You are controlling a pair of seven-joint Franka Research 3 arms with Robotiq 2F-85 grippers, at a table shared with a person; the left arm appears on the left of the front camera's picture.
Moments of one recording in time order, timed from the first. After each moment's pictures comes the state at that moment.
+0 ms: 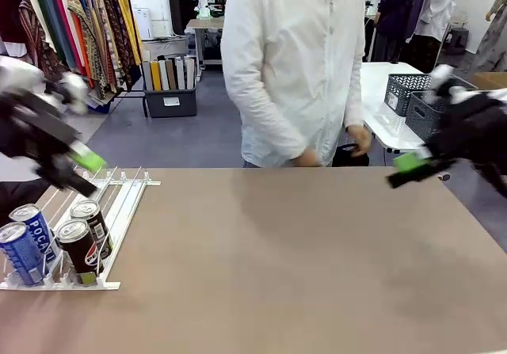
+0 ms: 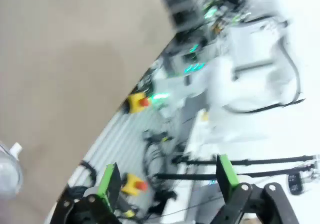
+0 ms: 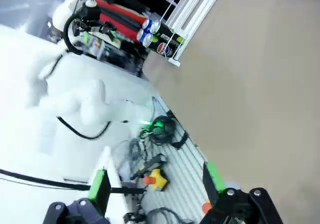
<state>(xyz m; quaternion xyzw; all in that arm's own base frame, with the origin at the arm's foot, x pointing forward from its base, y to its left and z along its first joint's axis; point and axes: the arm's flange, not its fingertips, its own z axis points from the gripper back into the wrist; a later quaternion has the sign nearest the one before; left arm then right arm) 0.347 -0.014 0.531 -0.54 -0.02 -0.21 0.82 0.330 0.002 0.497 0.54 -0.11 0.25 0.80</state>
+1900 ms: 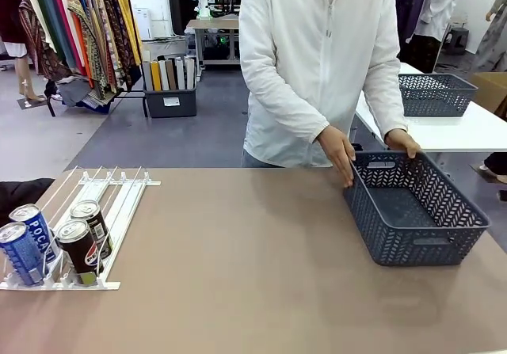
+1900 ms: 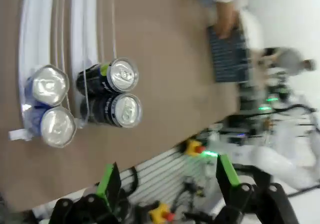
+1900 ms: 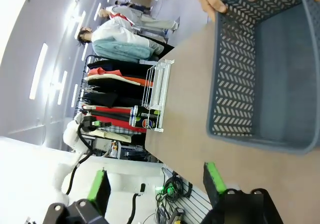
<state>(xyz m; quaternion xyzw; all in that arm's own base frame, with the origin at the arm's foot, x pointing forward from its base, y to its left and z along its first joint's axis) 0.300 0.095 0.520 -0.39 -0.13 0.02 0.91 0.299 -0.182 0.426 0.60 -0.21 -0.03 0.77</state>
